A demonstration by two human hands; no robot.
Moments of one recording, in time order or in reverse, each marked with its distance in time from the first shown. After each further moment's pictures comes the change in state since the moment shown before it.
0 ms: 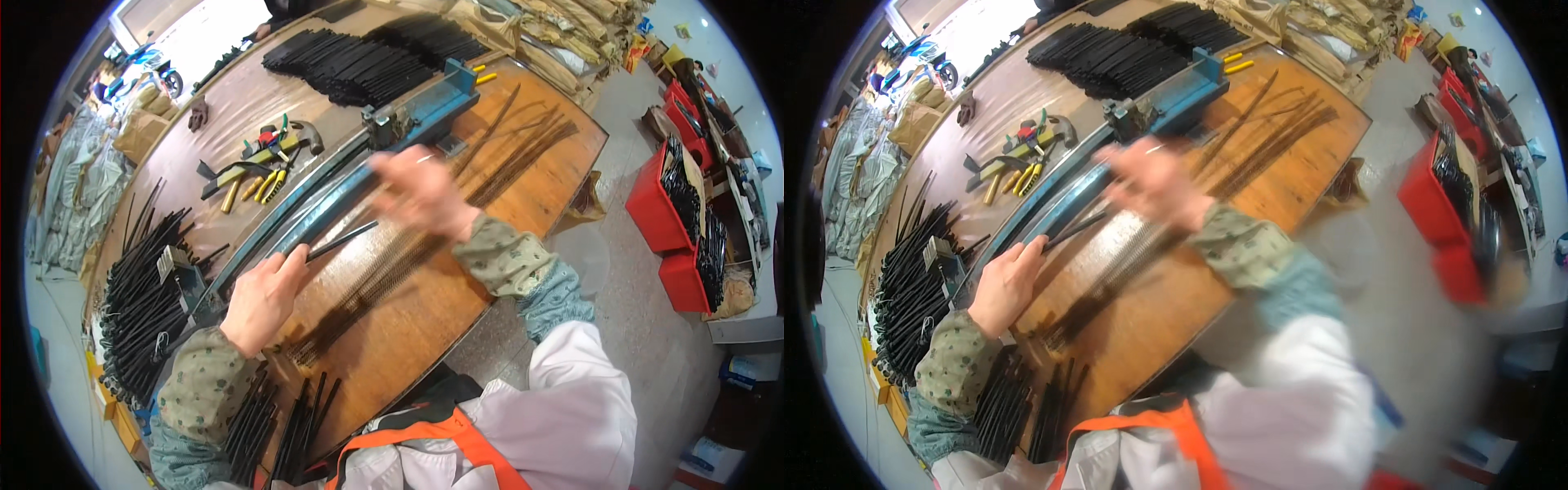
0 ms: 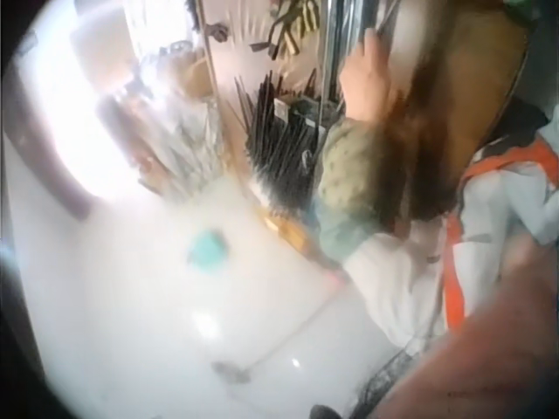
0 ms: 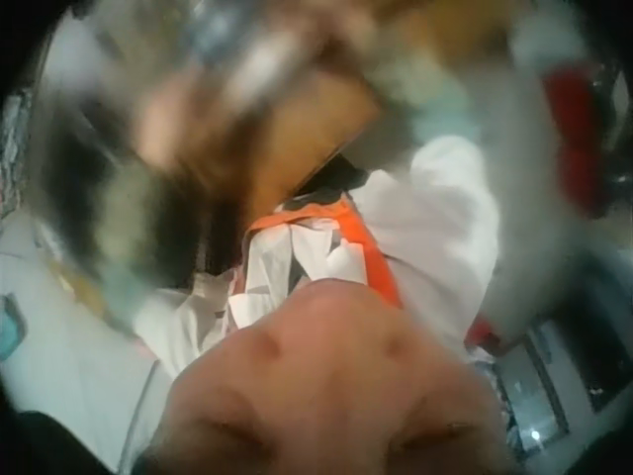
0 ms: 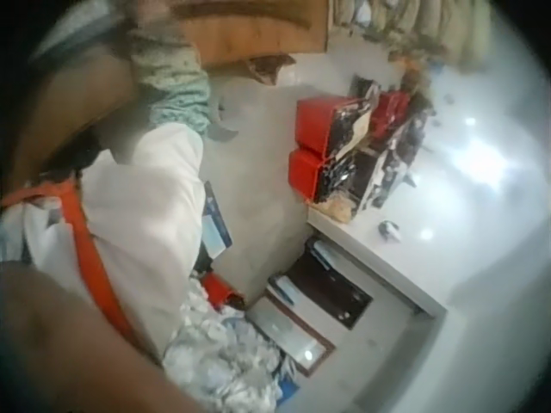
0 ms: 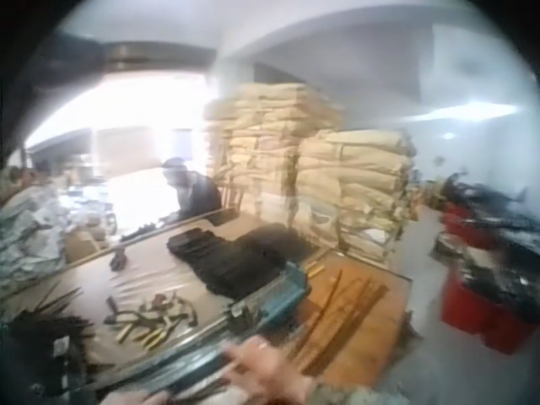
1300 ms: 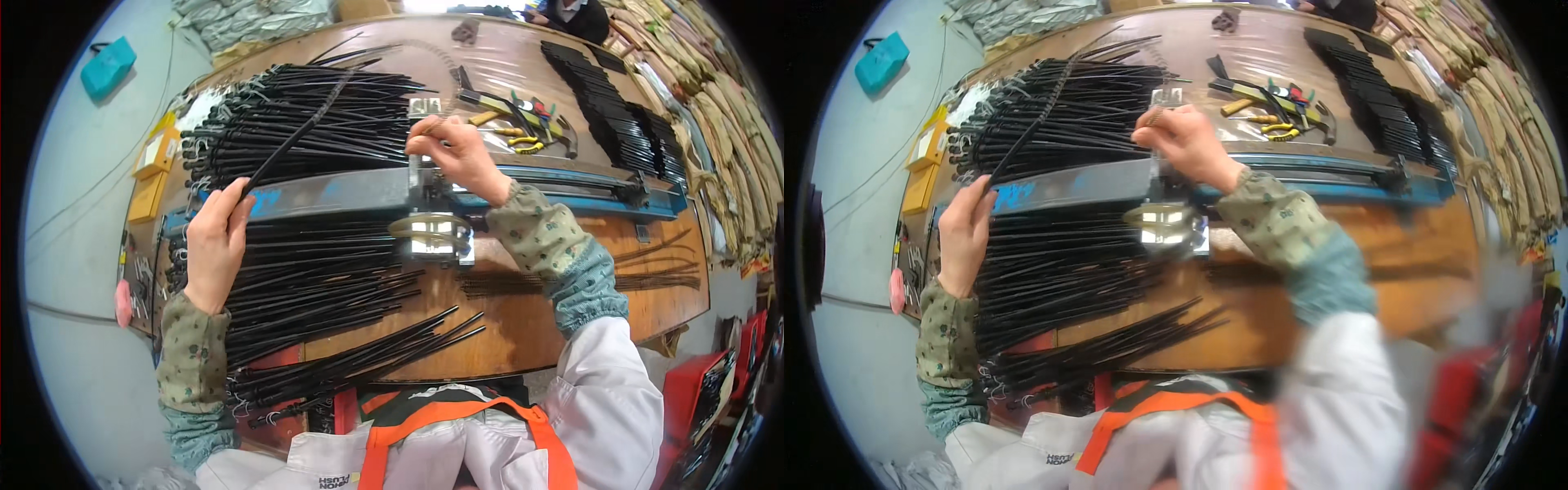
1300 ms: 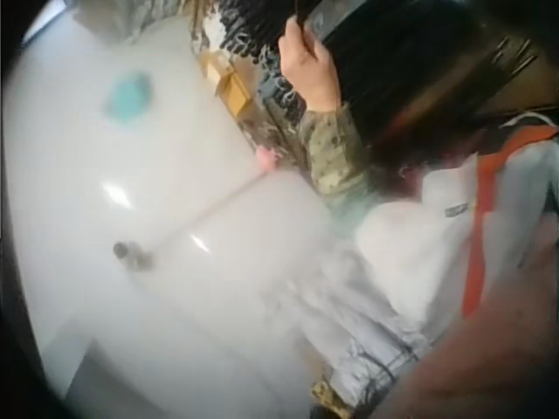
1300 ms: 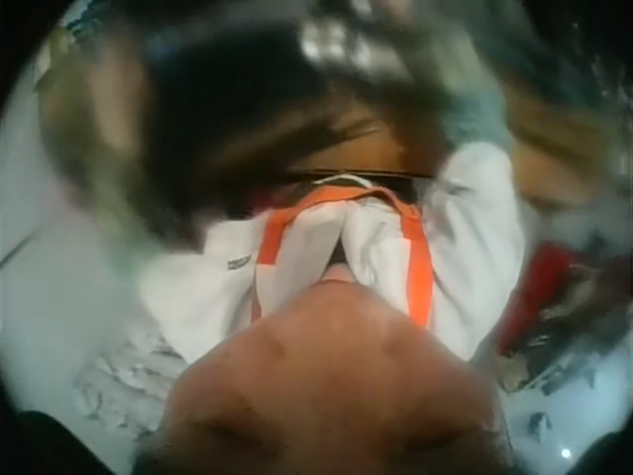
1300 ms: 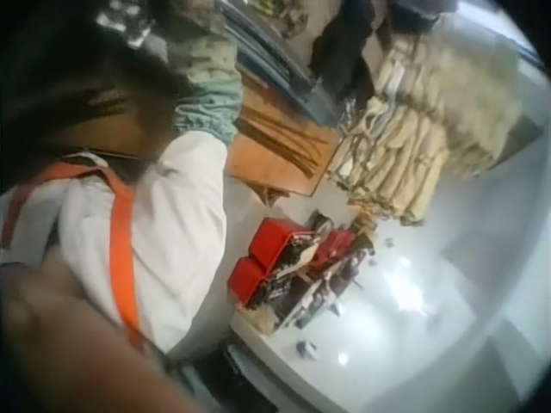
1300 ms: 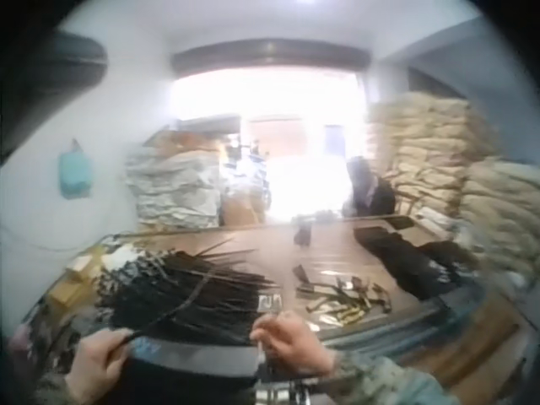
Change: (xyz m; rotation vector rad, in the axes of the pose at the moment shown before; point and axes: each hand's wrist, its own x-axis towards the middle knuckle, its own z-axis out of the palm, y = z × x) left_hand -0.352 -0.077 -0.124 0.209 0.612 -0.711; right_hand 0.156 -0.223 0.271 0.777 -0.400 -0.056
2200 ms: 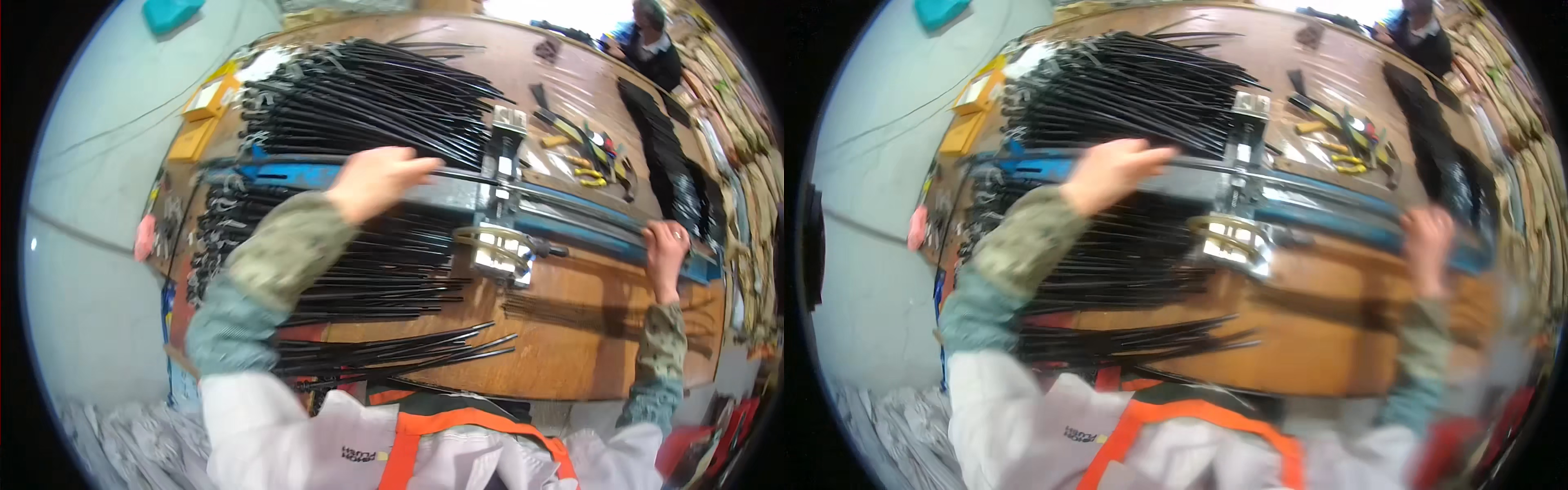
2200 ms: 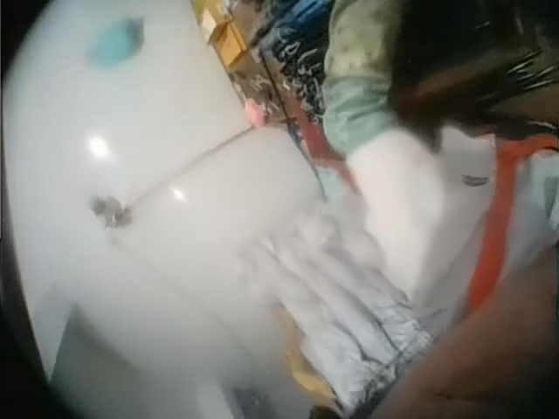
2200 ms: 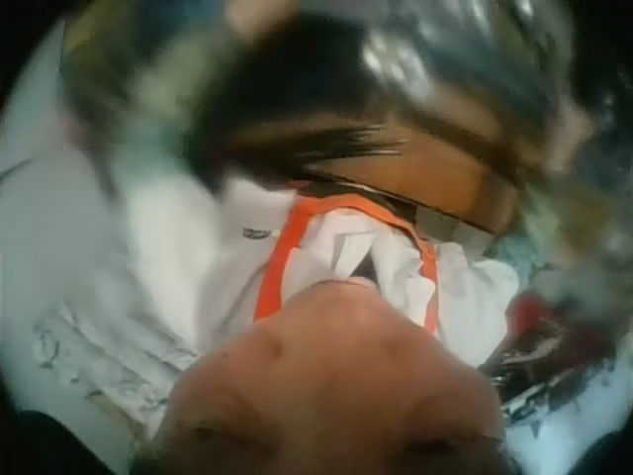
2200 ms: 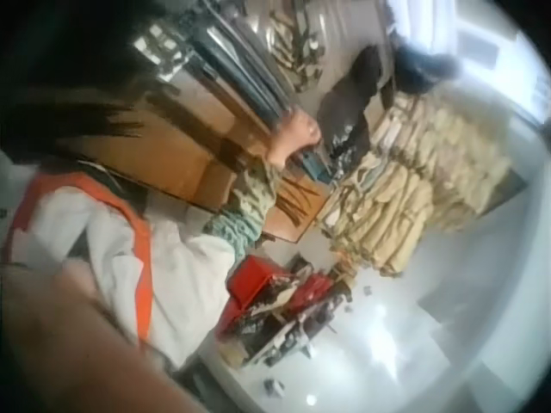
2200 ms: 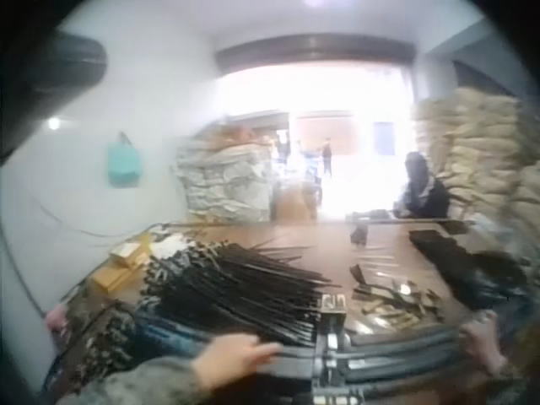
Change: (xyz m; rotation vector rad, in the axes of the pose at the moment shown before) left_hand 0.034 -0.016 0.116 0.060 -0.338 0.224; right_hand -0.166 0.043 -0.229 -1.224 -0.123 0.103
